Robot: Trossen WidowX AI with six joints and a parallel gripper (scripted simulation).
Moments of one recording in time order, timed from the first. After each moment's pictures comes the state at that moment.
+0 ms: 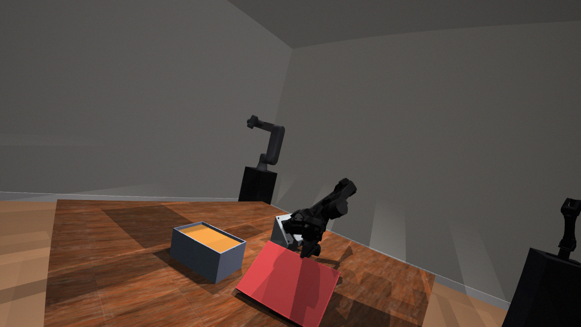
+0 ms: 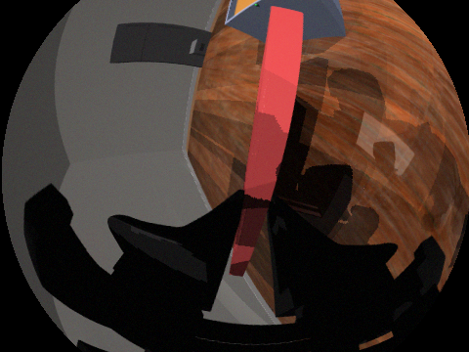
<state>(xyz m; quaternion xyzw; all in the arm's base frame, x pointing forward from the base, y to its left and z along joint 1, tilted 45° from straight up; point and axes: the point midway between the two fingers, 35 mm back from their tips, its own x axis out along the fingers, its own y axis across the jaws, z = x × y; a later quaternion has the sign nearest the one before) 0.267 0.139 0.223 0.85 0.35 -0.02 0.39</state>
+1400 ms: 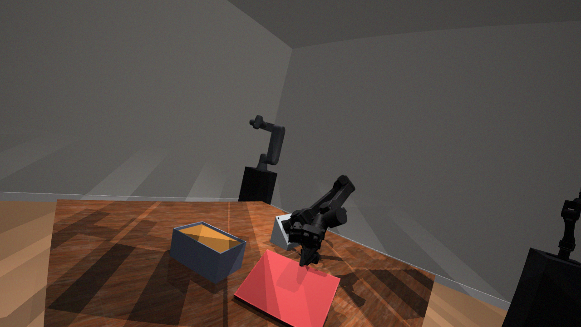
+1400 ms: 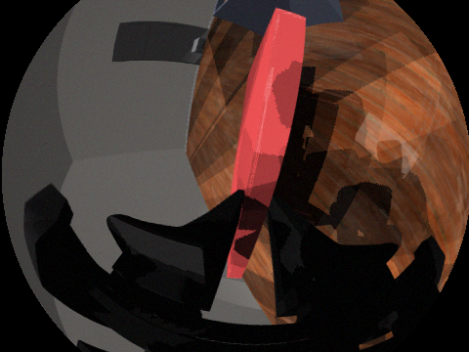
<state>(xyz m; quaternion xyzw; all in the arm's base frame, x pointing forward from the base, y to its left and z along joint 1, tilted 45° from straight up) 0.268 0.162 0.207 0.85 0.35 -0.01 0.39</state>
